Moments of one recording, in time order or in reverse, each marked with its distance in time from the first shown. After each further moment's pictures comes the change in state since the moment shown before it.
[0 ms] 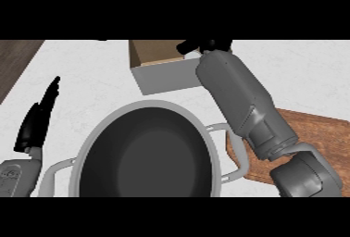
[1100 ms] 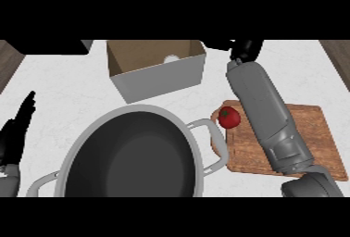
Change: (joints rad) left arm 0.116 0.037 0.093 -0.022 0.030 -0.013 -0.006; right arm 0.252 -0.036 -0.134 -0.309 -0.243 -0.157 -0.384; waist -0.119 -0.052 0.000
